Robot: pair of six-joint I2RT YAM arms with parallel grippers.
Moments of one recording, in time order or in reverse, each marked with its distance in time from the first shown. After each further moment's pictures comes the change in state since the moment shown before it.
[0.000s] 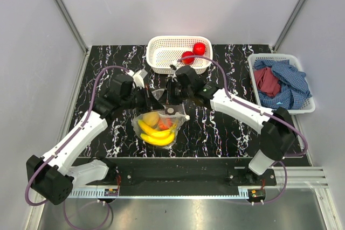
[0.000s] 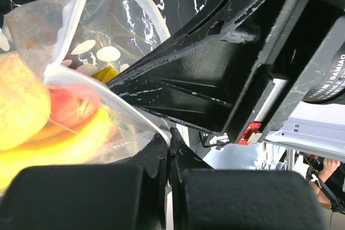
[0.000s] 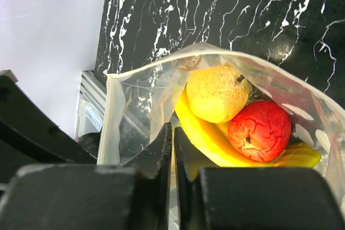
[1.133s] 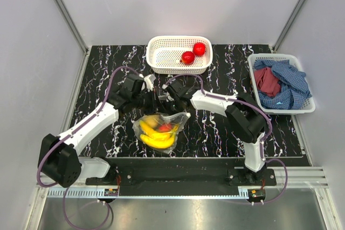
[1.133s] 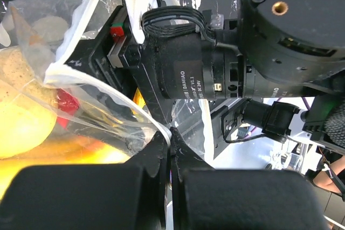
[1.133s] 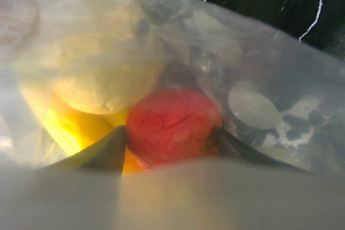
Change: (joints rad) left arm -0.006 0.184 -0.017 0.026 0.020 0.058; right arm -0.005 0.336 0.021 -0.160 -0.130 -0.222
